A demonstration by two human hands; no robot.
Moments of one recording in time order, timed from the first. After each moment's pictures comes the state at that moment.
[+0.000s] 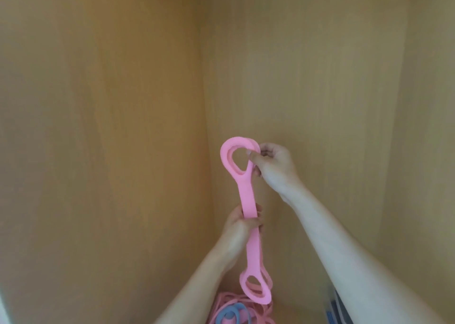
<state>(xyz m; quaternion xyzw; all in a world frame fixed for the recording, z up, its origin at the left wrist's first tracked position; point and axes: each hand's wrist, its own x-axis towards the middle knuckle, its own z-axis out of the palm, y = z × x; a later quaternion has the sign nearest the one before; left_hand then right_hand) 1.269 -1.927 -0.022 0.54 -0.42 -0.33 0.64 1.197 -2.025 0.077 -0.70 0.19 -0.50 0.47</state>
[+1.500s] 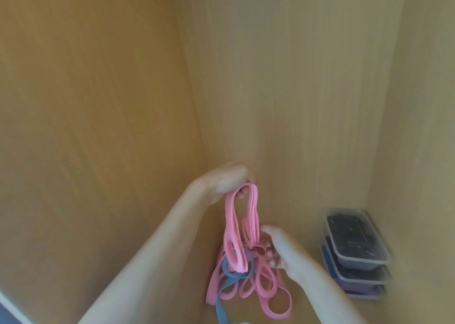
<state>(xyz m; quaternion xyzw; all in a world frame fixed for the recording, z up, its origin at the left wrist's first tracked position) 1.270 -1.925 0.017 0.71 -0.54 -0.32 0.32 1.144 -1.971 -0.144 -0.51 0.46 -0.21 0.70</state>
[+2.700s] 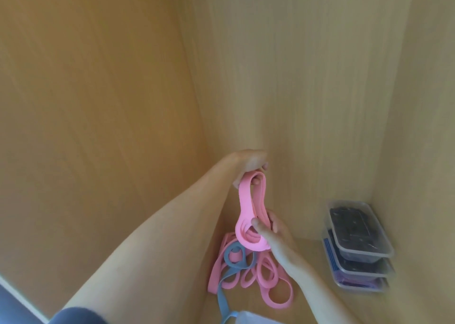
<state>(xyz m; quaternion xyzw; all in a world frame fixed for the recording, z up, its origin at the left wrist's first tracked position) 1.260 -1.991 -0.002 0.80 -0.35 -0.39 0.27 1.151 -1.972 -0.189 -0.59 0.26 -0.35 0.68</state>
